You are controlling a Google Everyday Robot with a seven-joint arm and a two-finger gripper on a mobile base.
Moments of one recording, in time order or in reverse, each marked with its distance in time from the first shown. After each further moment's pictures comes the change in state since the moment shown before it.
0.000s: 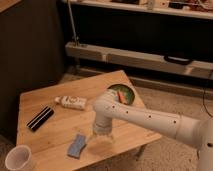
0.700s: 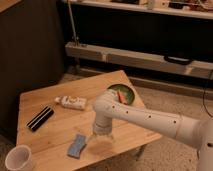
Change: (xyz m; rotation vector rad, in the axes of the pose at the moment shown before) arm 0.000 0.000 0.000 0.000 0.000 0.000
